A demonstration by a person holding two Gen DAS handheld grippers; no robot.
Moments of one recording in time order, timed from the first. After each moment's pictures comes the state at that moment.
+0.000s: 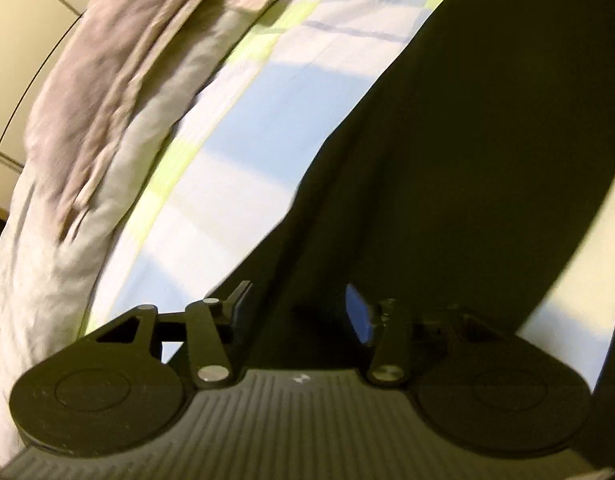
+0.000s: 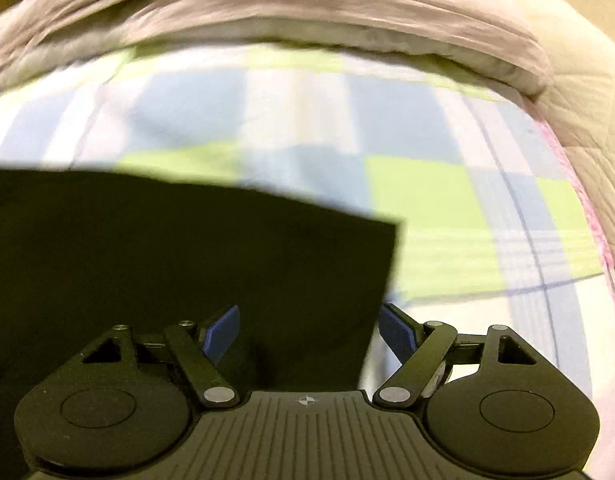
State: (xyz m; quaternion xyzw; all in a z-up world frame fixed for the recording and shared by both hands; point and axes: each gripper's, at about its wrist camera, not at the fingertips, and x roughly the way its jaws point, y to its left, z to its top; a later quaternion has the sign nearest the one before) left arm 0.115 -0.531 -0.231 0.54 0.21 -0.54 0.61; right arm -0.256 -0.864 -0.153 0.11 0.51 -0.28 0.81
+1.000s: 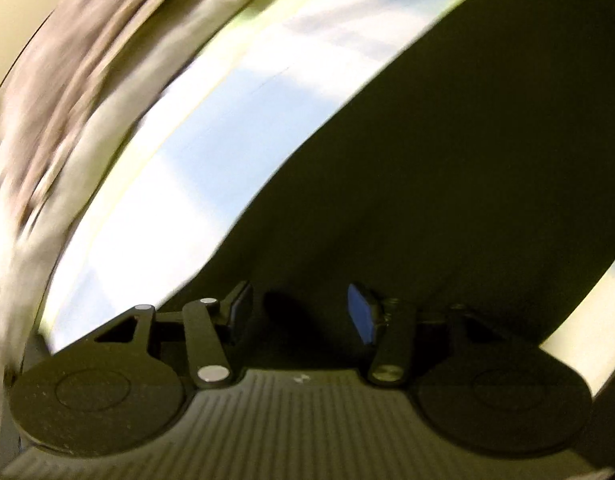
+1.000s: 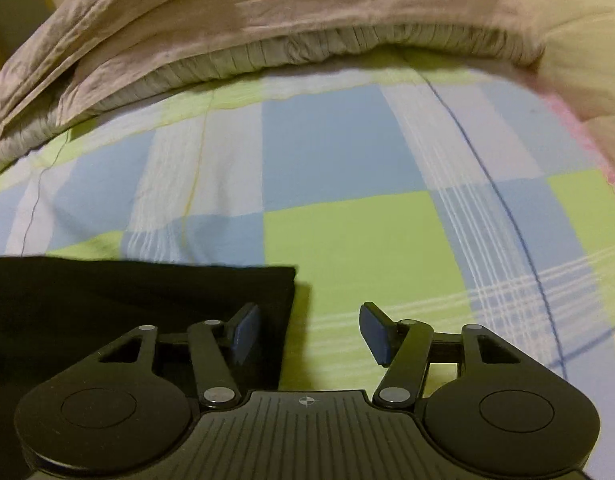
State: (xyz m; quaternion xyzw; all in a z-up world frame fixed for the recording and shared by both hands) left arm 0.094 -0.580 -0.259 0.51 0.30 -0.49 0.65; right arm -0.281 -0.978 -0.166 0.18 0.45 -0.24 0.84
